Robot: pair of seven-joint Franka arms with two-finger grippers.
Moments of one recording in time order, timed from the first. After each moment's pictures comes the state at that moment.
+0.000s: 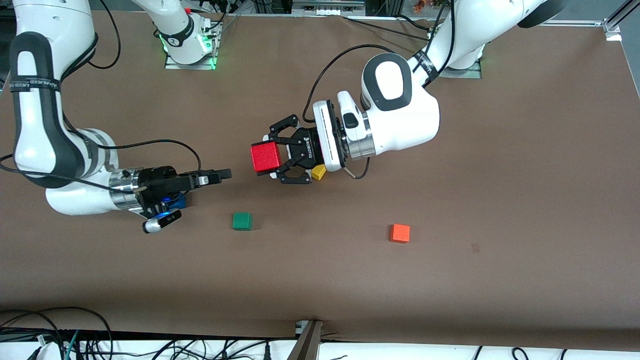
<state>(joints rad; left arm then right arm) -0.09 0.73 -0.87 -1.34 -1.21 2.75 1.58 0.14 0.59 -0.05 -1.50 1.55 1.50 -0.09</state>
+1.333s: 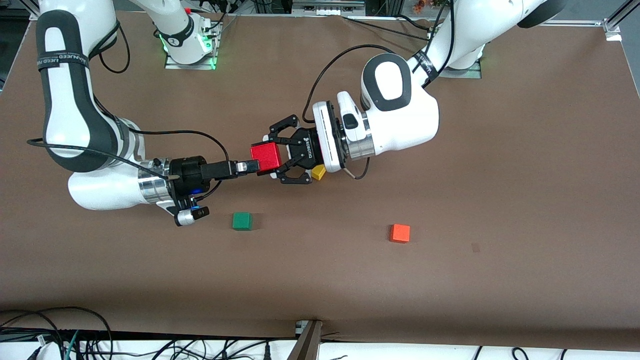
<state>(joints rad) -0.09 0.73 -0.86 -1.34 -1.21 2.75 1.56 0.25 0.56 -0.05 -1.42 1.56 1.60 -0.07</state>
